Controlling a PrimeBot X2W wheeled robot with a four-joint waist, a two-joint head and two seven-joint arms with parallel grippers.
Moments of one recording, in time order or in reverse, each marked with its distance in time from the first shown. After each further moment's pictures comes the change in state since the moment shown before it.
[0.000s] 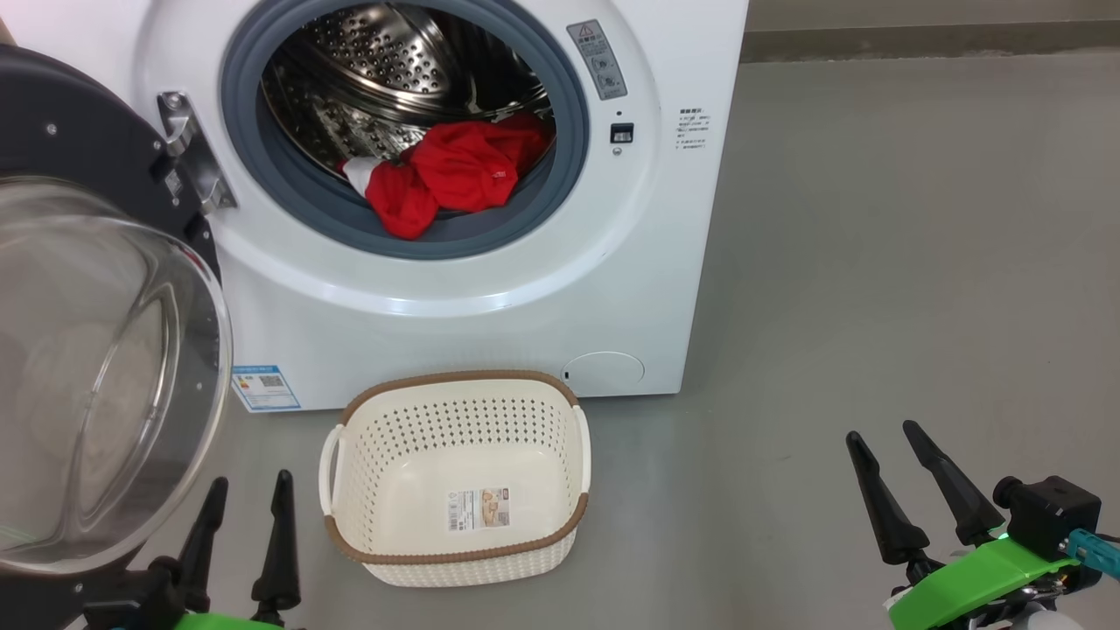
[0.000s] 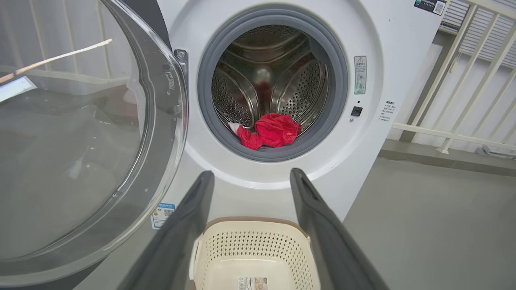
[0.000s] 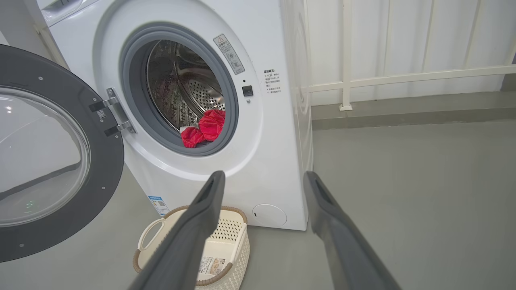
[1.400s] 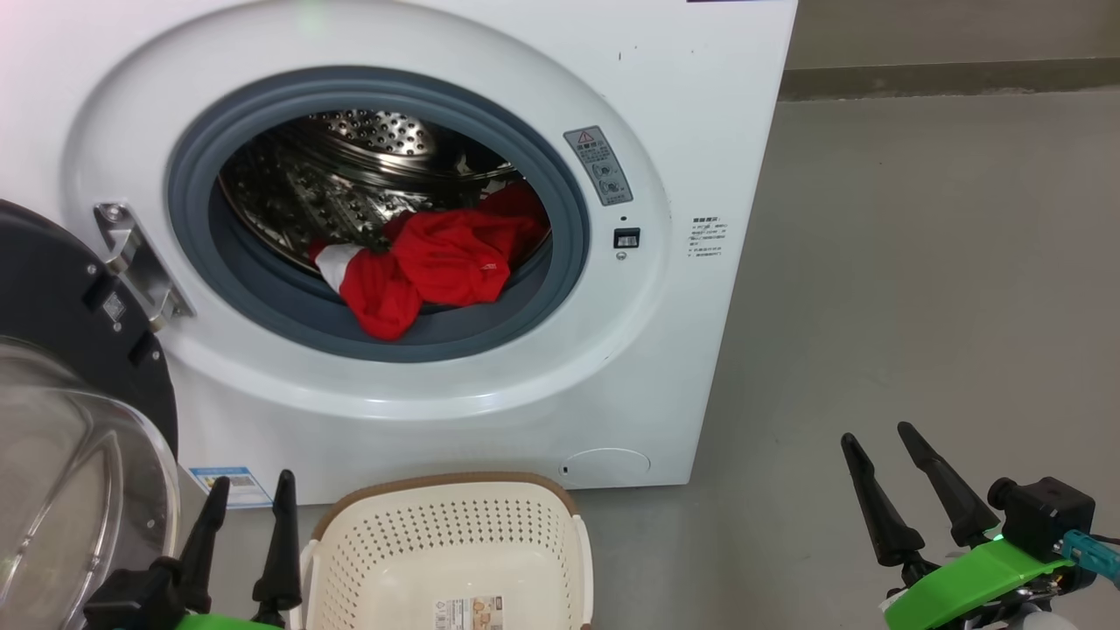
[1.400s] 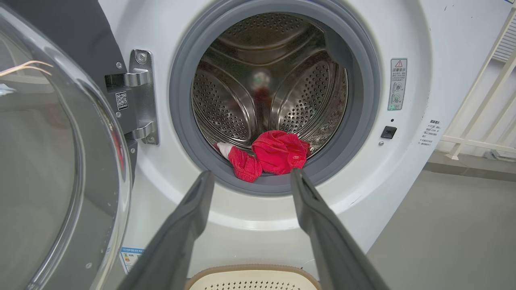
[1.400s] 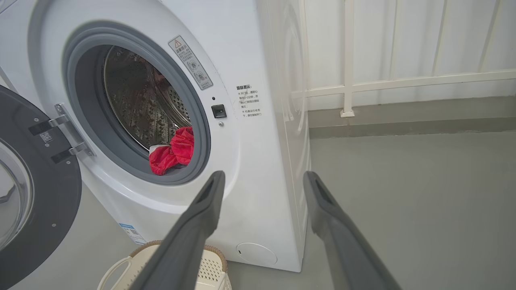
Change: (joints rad) left arm 0.000 -0.015 0.022 0.003 0.024 -0.025 0.000; right arm 0.000 0.004 0.007 0.000 -0.002 0.000 0.000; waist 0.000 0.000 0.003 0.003
